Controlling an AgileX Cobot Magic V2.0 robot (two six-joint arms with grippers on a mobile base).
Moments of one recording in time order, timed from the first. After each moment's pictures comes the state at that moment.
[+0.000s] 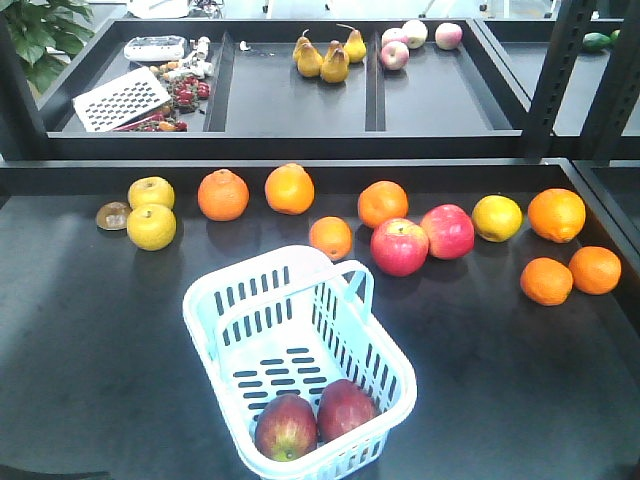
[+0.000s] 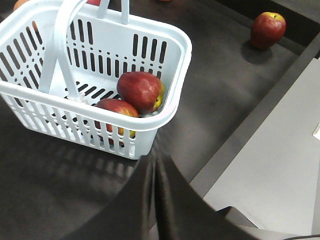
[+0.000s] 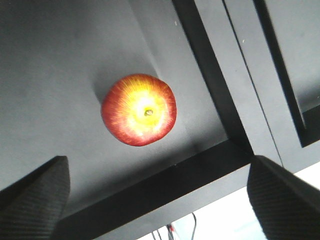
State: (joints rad) left arm -0.60 0.54 -0.40 -0.48 0.60 0.39; right arm -0.40 1.45 -0.94 -0.17 1.02 0.07
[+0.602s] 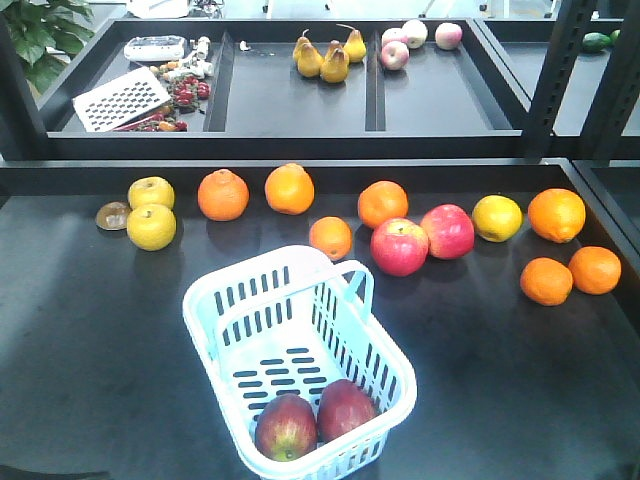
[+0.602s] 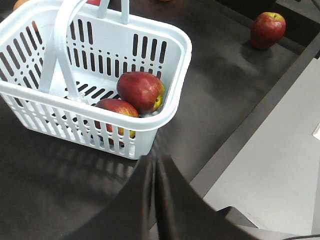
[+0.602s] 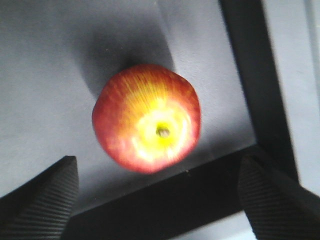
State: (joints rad) left arm -0.60 0.54 -0.40 -0.48 0.60 0.39; right arm -0.40 1.74 -0.94 -0.17 0.94 0.06
